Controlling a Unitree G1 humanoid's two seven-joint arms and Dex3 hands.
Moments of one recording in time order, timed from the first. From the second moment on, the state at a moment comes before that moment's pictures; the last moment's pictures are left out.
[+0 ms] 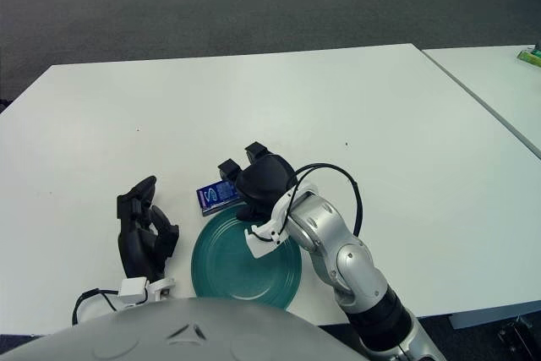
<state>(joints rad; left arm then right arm) 0.56 -0.12 -0.35 0.07 0.16 -0.74 0.67 0.02 -0.32 0.48 -0.53 -1.23 -0.12 0.64</state>
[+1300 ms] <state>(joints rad) 0.56 -0.12 -0.35 0.09 0.19 -0.87 0.62 -0.14 -0.30 0.56 -0.23 -1.27 -0.08 0.54</state>
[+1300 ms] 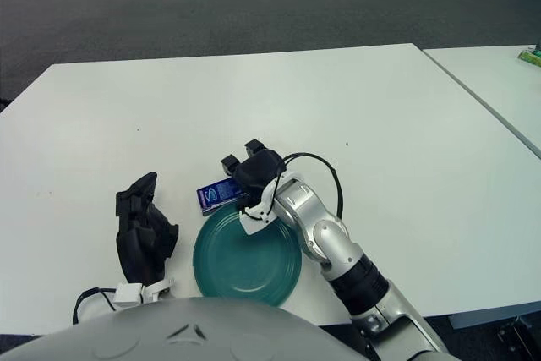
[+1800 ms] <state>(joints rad) 0.55 -0.13 -0.33 0.10 0.23 -0.92 0.63 -0.16 -0.30 0.58 -0.20 -1.27 -0.07 0.53</state>
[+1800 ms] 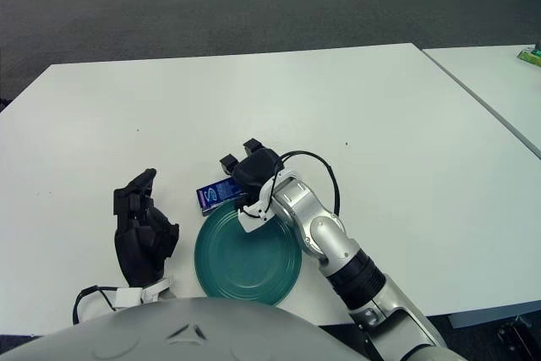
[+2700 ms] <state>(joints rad) 0.53 -0.13 -0.33 0.13 0.24 -0.94 0.66 -0.18 -0.30 0.59 -0.17 -1.26 -0.07 0.52</state>
